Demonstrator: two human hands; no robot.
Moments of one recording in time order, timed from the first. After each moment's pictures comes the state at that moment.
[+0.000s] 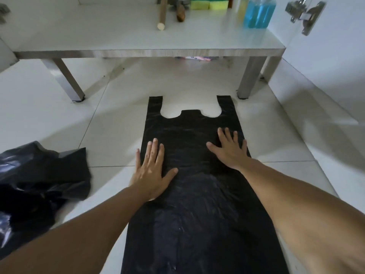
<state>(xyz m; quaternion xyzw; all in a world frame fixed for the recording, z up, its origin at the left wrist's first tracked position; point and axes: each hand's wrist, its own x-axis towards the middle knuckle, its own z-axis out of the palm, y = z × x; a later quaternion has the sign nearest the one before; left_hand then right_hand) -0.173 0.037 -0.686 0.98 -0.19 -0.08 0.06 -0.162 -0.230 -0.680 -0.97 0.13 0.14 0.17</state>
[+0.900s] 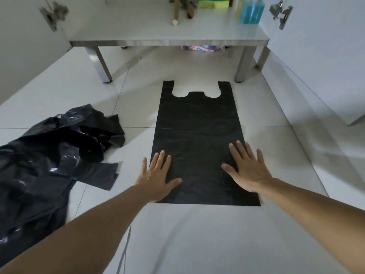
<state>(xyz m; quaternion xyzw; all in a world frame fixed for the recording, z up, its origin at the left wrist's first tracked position) -0.347 0.098 -0.649 0.95 -0.21 -0.21 -0.04 -0.393 -0.200 -0.643 -0.99 0.05 0.15 0.02</state>
